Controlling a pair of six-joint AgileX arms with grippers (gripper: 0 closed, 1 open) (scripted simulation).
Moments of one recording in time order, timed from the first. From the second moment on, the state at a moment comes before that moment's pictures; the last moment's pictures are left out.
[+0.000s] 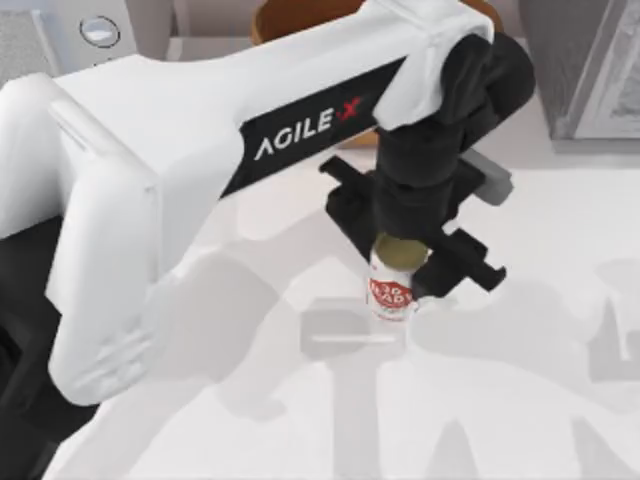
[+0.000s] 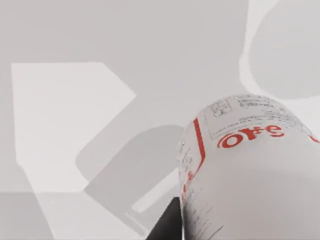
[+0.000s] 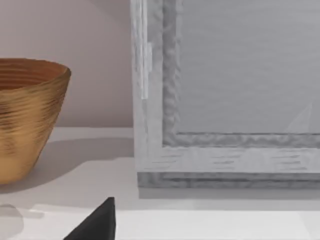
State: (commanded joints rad) left arm -0.84 2.34 2.13 -1.35 0.00 -0.02; right arm 0.00 0.00 0.00 0.00 0.00 0.00
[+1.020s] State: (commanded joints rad) left arm -0.03 2.15 1.84 -1.27 0.00 0.01; right arm 0.00 0.00 0.00 0.00 0.00 0.00
